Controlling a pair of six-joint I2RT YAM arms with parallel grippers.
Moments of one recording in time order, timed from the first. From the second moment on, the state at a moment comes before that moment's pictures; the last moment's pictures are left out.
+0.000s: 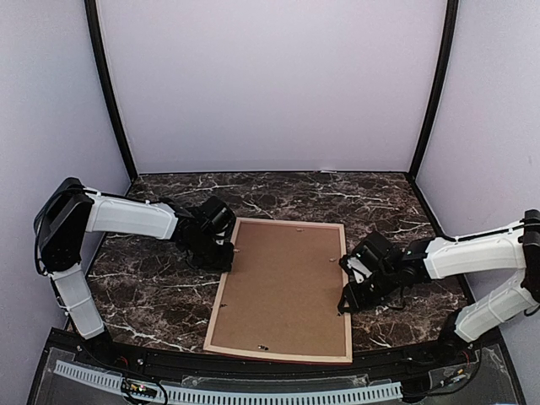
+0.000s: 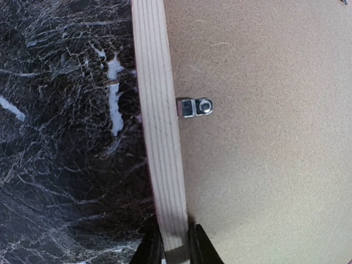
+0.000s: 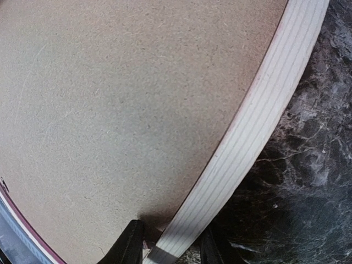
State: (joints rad) left arm -0.75 1.80 1.10 -0.50 0.01 -0.59; right arm 0.85 1.35 0.59 -0.42 -0.18 0.55
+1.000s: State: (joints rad) left arm -0.74 1.80 1.10 -0.51 0.01 -0.59; right arm 0.74 1.30 0.60 -0.48 -0.14 0.55
